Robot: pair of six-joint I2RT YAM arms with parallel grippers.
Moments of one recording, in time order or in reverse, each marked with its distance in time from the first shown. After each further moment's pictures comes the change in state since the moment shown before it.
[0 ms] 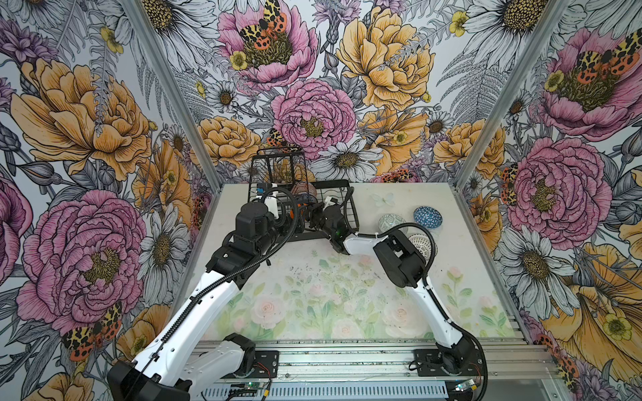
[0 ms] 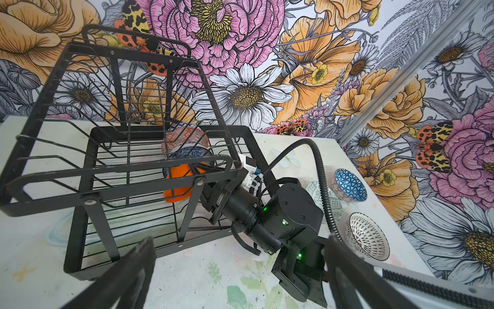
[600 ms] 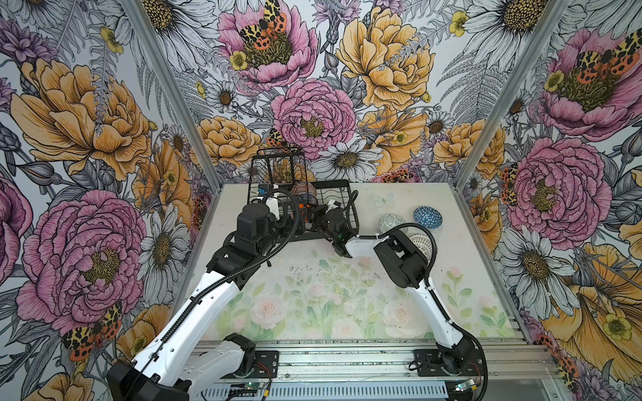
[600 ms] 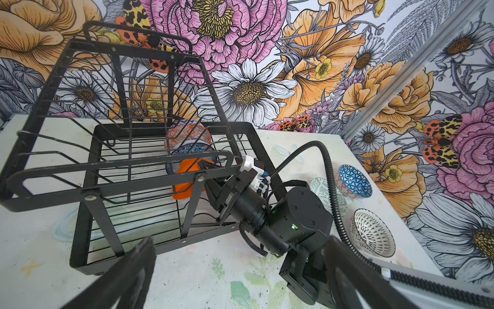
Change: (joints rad) left arm -0.013 0.000 0.000 -0.018 -0.019 0.004; right arm 0.000 -0.027 -0.085 0.064 0.037 0.054
